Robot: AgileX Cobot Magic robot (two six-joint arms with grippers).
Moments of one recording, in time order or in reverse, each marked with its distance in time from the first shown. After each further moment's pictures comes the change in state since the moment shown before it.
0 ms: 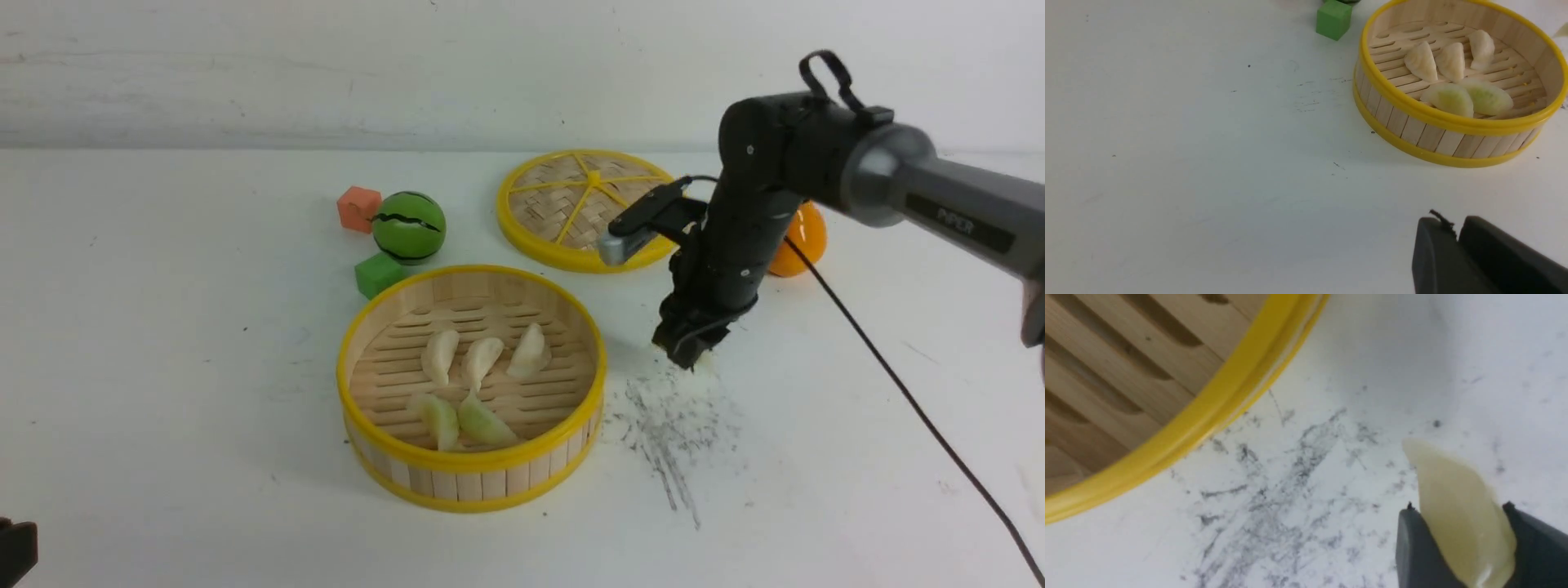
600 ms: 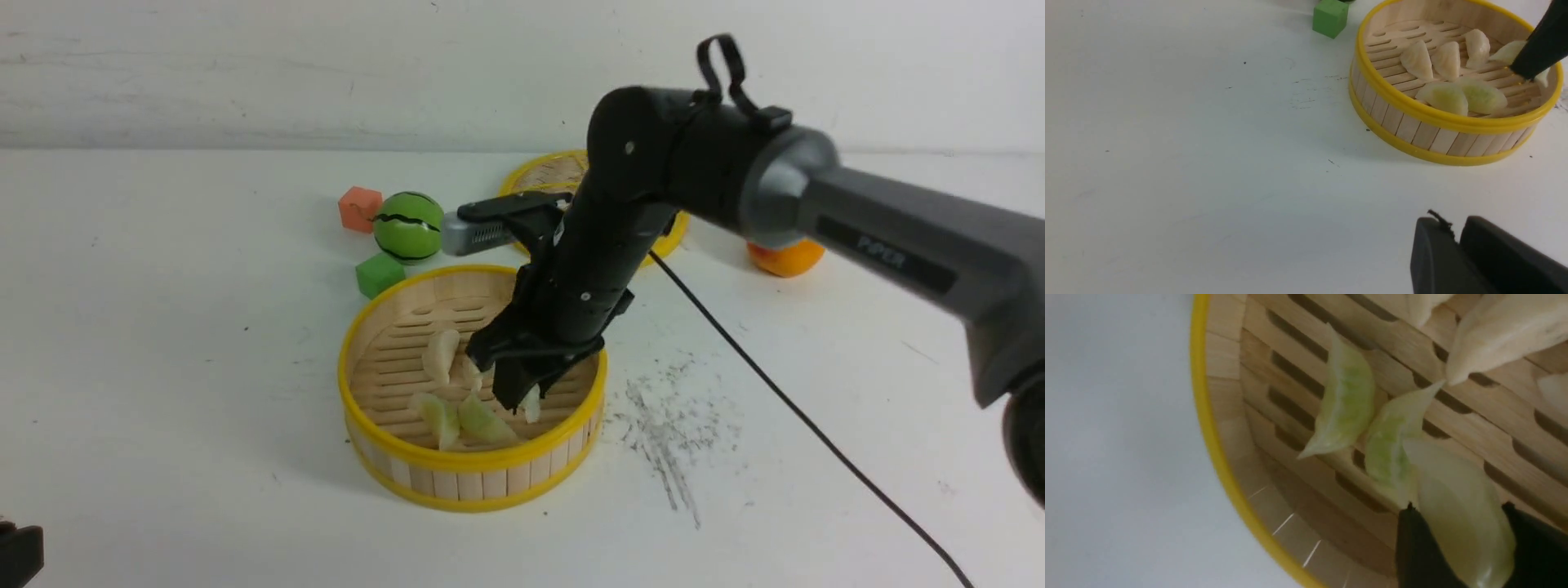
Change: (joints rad) right arm 0.241 -0.004 -0.007 0.212 -0.012 0.318; left arm 0.000 0.000 0.000 -0.022 0.000 0.000
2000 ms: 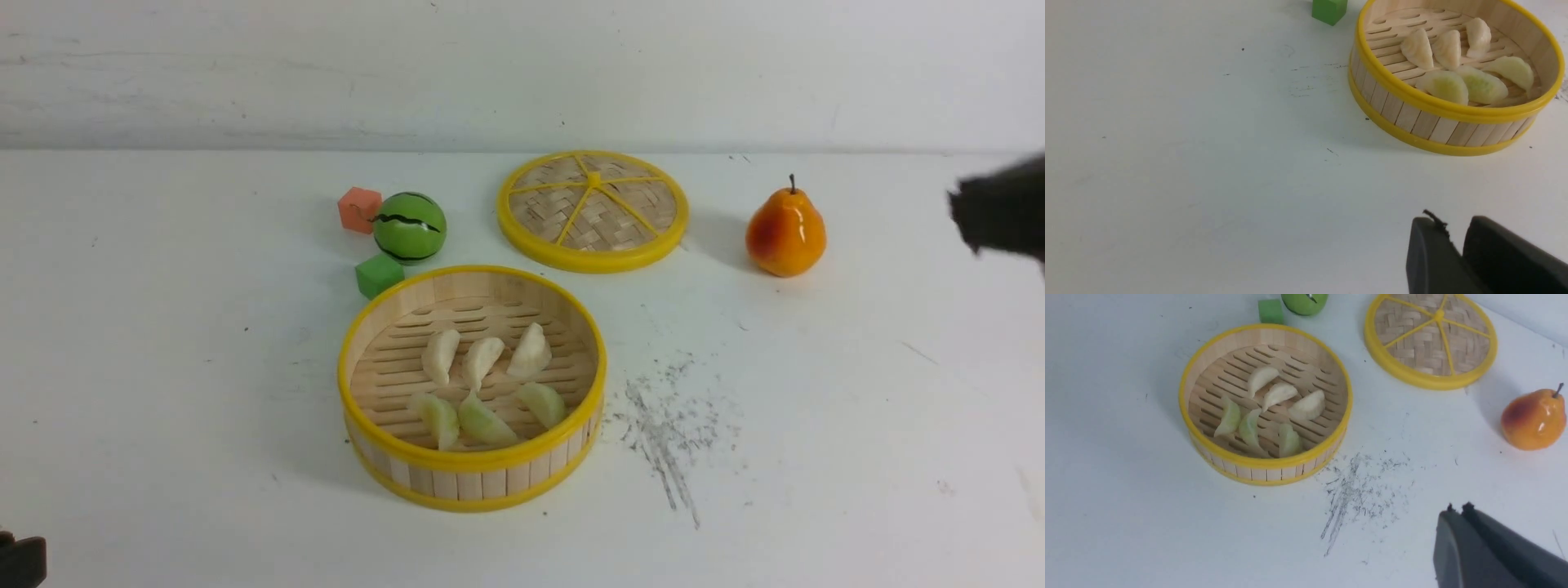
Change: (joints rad) right arm 0.002 -1.315 0.794 -0.343 -0.213 0.132; left arm 0.000 0.000 0.000 -0.008 0.023 -0.001
